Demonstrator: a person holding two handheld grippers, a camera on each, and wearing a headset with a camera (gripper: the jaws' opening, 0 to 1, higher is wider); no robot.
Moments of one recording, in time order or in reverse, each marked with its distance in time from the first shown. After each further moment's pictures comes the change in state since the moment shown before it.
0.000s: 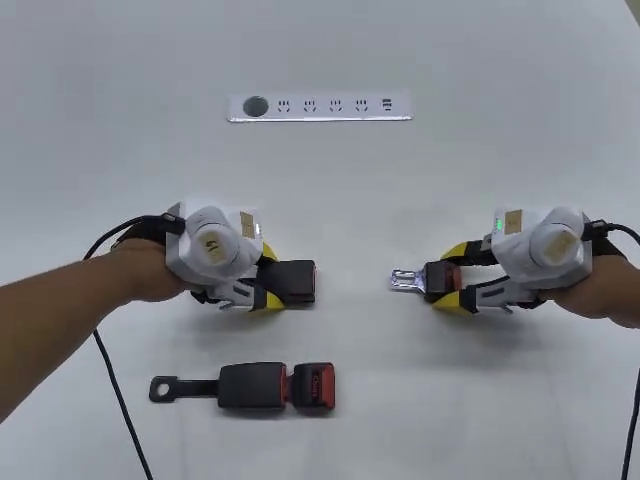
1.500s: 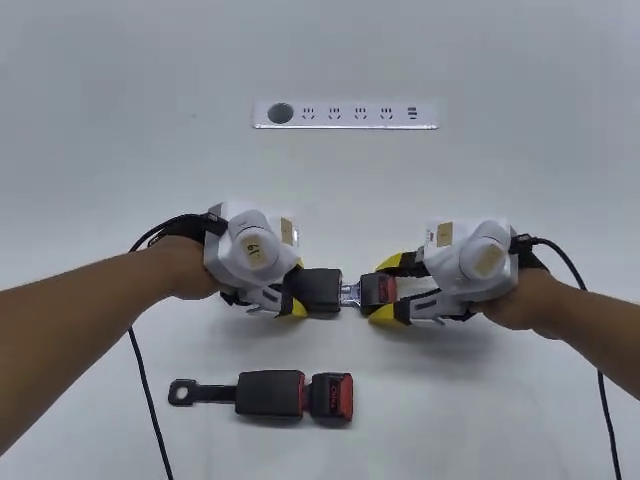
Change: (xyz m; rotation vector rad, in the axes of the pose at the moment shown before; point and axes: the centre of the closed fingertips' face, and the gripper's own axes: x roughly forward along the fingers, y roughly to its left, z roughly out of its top) left arm 0.004 0.002 0.000 0.040 0.057 -0.031; right arm 0.063 0.028 0.083 -0.075 -0.071 0.065
